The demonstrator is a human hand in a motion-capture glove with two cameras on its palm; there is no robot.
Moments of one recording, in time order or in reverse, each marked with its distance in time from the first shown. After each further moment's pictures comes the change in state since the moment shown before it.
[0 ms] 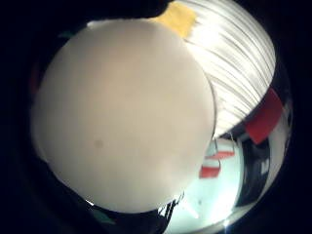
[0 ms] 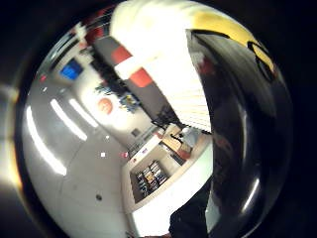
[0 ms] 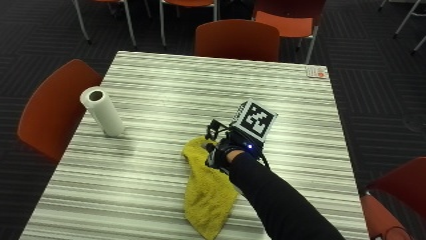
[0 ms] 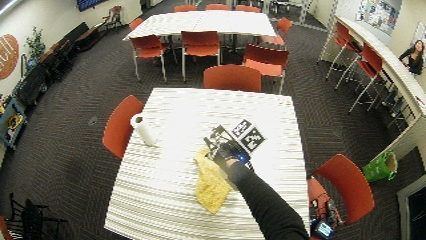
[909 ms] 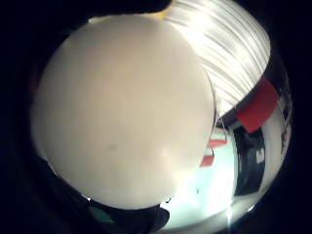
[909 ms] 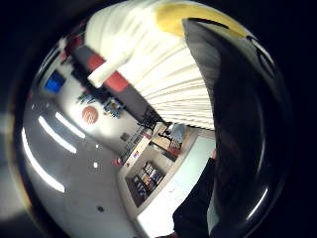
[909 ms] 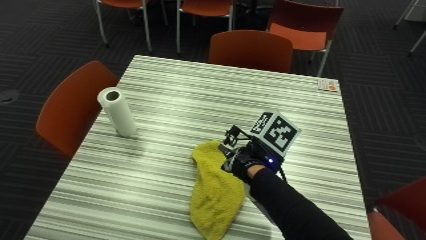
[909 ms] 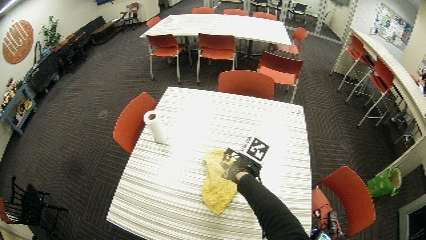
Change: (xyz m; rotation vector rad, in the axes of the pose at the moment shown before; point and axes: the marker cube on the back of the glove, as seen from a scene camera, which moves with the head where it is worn) arm 0.047 0.009 -0.002 0.058 -0.080 -0.067
